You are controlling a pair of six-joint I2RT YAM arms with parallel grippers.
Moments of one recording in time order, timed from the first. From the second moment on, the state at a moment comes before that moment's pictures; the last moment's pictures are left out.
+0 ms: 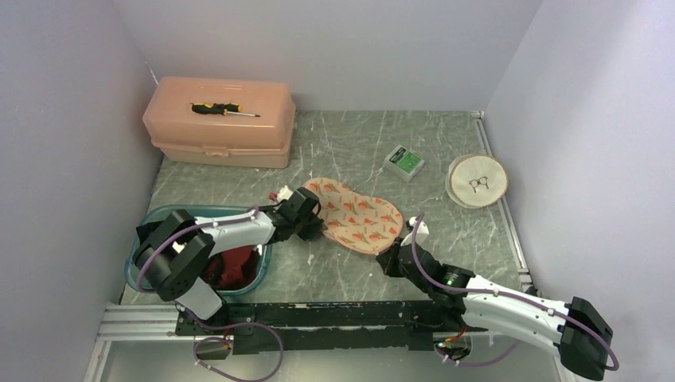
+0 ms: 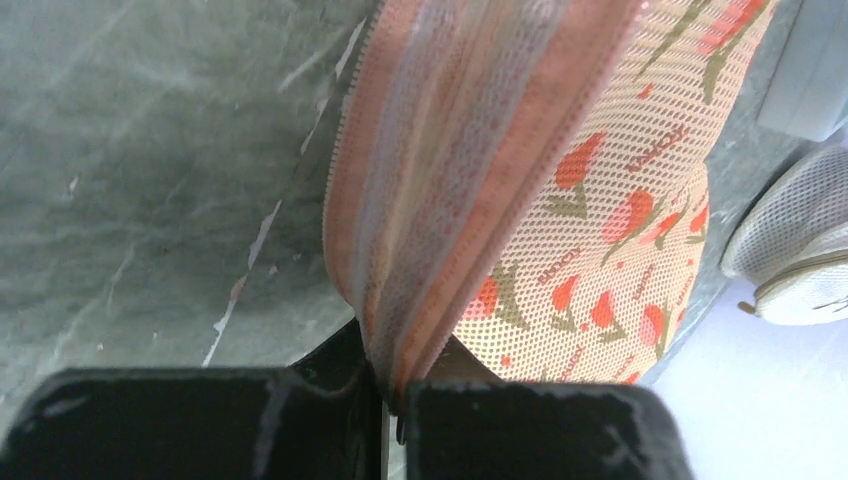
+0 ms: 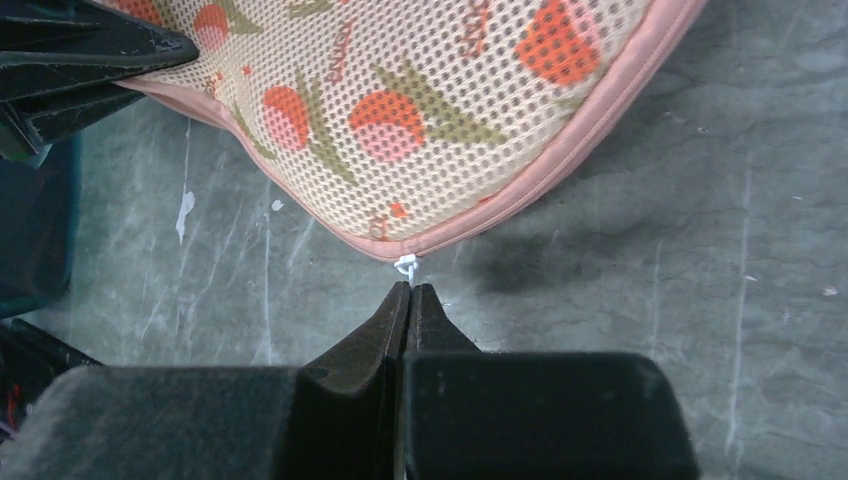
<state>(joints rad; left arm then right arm) -0.79 1.56 0.77 -0.13 -0.16 -1.46 0.97 0.66 0.15 -0.11 0.36 0.90</state>
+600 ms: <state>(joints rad) -0.67 1.71 0.99 -0.16 0.03 -1.02 0.97 0.71 0.13 0.03 0.35 0.90</state>
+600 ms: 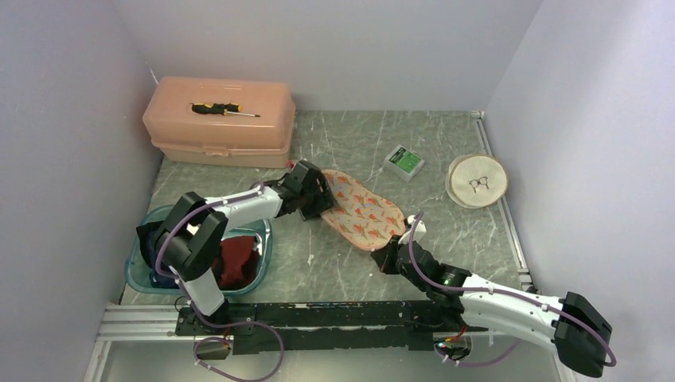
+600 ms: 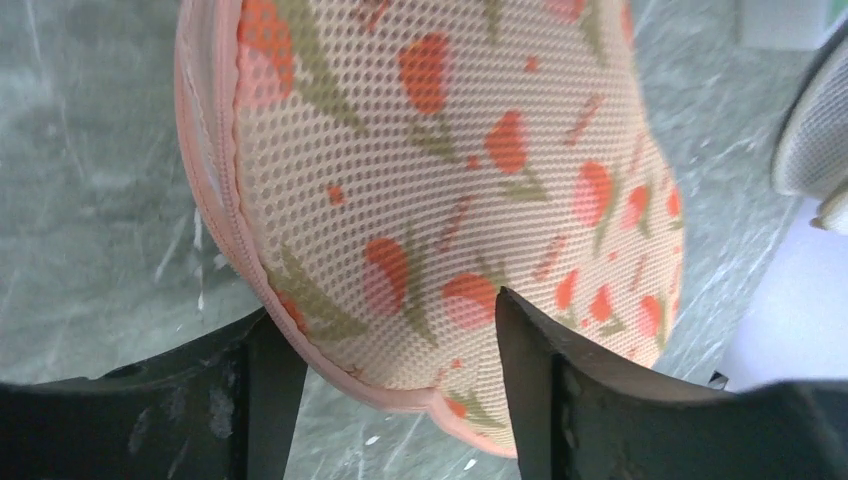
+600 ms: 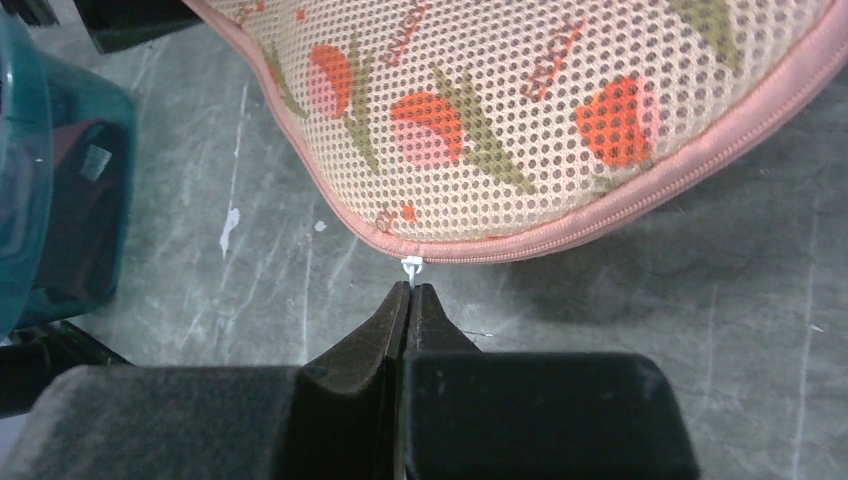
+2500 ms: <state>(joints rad) -0.93 1.61 0.69 0.23 -0.04 -1.45 0.98 0.76 0.15 0.08 0.32 0.91</state>
